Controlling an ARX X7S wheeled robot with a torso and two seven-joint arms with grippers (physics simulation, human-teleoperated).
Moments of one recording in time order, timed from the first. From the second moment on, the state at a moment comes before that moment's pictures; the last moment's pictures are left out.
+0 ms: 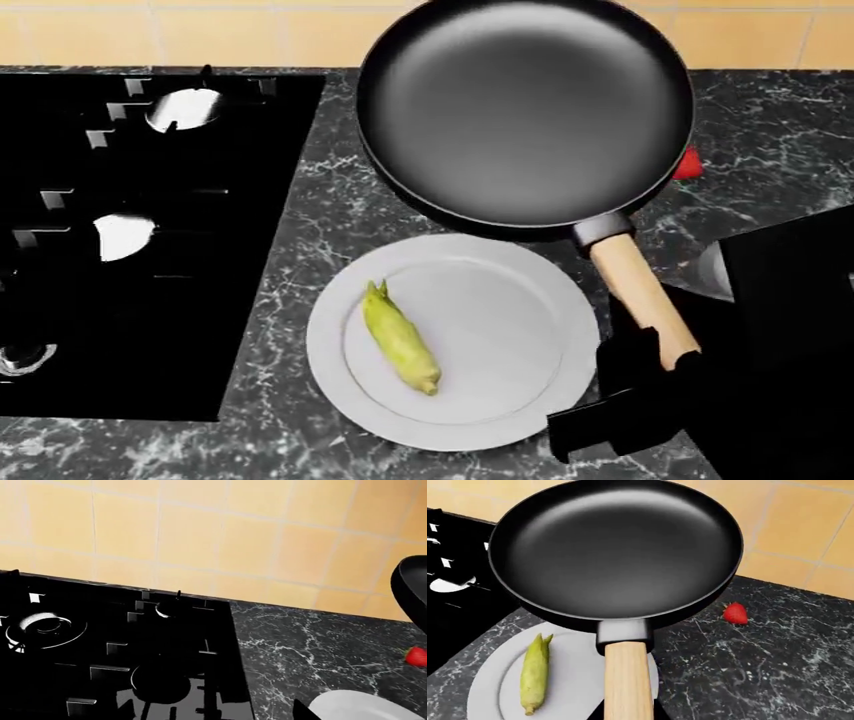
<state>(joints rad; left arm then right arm) -0.58 -0.36 -0.18 0.57 -0.94 -1.19 -0.48 0.69 0.73 0.07 -0.57 1.31 1.32 0.44</state>
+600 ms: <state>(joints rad) -0.58 -0.37 -0.18 0.57 -0.96 -1.18 -0.49 0.65 0.71 0.07 -0.53 1.35 1.31 0.46</state>
